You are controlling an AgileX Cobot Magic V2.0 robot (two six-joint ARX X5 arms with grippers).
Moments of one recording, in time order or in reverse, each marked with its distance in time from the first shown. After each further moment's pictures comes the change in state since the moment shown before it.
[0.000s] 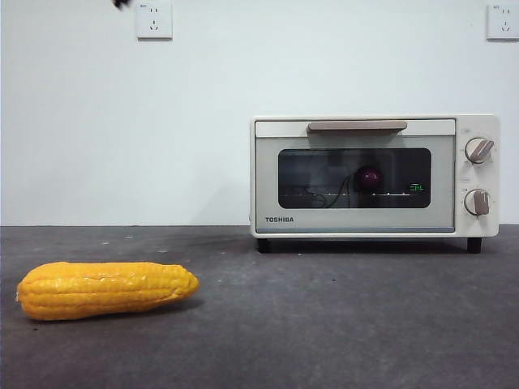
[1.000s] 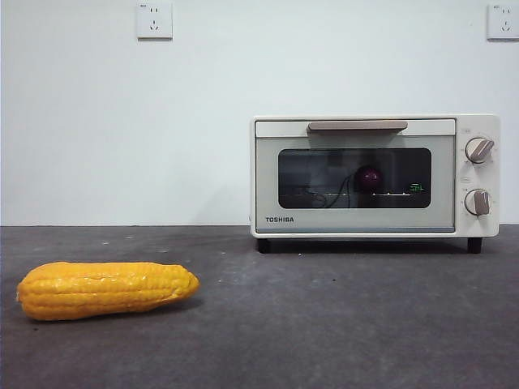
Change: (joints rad) left arm -0.021 -0.363 0.000 -0.456 -0.008 0.124; right arm 0.000 0.000 0.000 0.000 0.000 0.000
